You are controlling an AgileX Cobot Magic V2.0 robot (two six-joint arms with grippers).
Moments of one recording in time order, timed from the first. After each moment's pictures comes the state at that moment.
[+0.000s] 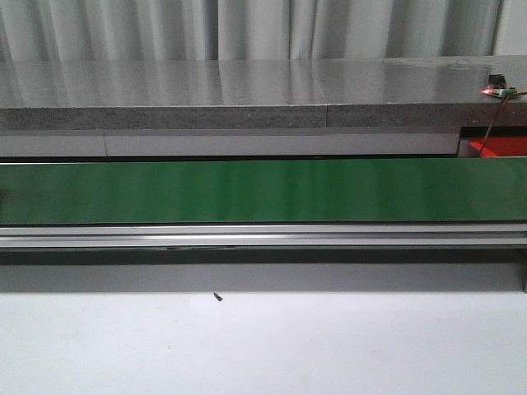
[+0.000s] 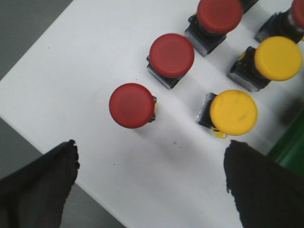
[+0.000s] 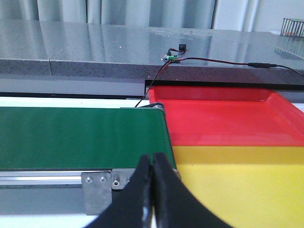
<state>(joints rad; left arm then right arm) 0.63 1.55 -1.17 0.00 0.85 -0.04 -0.08 -0.01 0.03 -0.12 0.09 0.12</state>
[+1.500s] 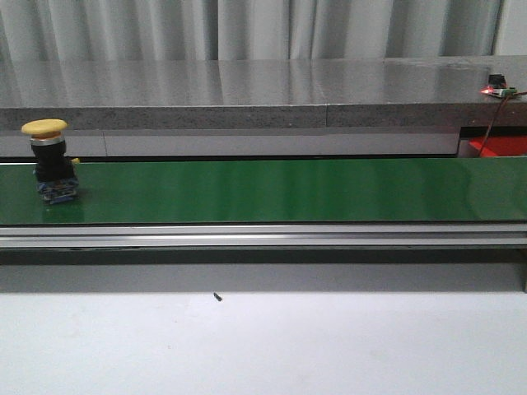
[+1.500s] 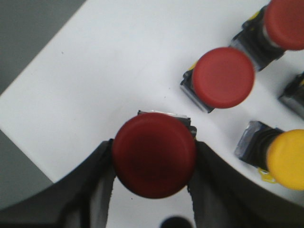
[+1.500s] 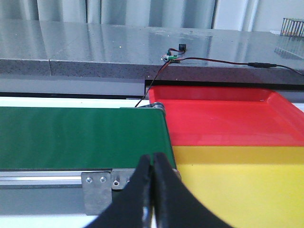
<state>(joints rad) 0.67 1.67 -1.17 0.05 0.72 -0.09 -0.08 -0.01 0.03 -0.12 0.09 0.12</state>
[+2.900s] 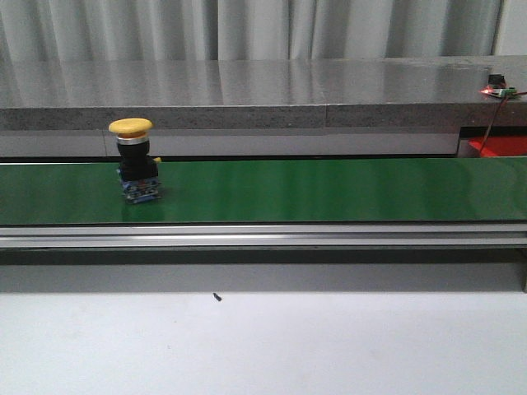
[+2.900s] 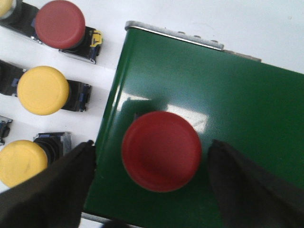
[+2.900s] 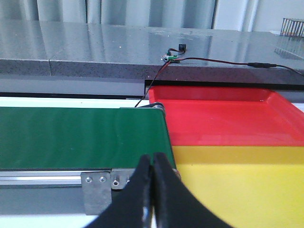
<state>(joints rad) 0.23 1.69 -1.33 -0.06 0.88 0.01 -0.08 -0.01 0.03 -0.12 0.09 0.12</state>
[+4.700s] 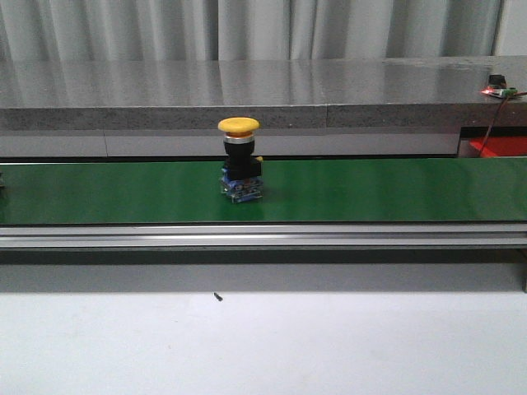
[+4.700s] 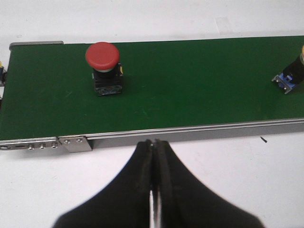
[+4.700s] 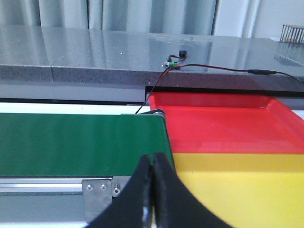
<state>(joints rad) -0.09 0.79 -0.84 -0.15 0.85 0.05 -0.08 -0.01 0.03 -0.12 0.06 0.12</state>
